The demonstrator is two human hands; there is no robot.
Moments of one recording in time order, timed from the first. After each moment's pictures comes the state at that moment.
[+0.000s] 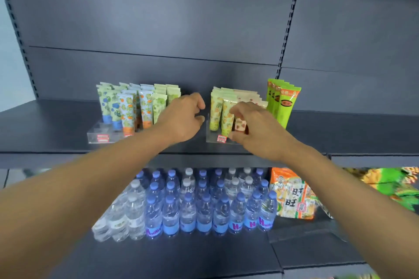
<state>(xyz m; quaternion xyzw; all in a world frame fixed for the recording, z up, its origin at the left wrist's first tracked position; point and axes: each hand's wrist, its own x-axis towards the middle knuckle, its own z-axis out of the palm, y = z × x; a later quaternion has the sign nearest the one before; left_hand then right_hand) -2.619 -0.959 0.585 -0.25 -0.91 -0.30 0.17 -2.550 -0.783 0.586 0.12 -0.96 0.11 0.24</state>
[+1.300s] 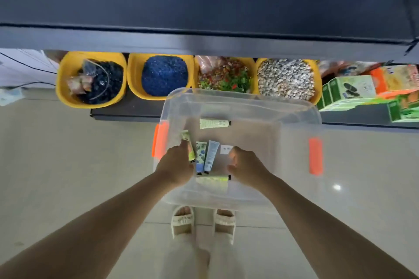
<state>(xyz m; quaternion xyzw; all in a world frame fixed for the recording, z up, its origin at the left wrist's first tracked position) -2.425 -1.029 -0.064 0.03 -0.90 -0.20 -0.40 -2.405 -0.842 -0.088 -0.08 -0.87 0.27 -0.41</state>
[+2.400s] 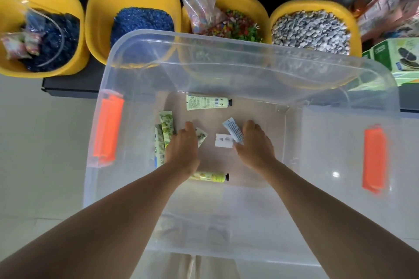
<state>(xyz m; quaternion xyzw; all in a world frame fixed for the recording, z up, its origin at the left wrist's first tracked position) -2.429 -0.974 -0.250 0.05 -0.94 -0.13 -0.32 -2.428 -0.811 -0.263 -0.14 -0.92 0.21 -0.30</state>
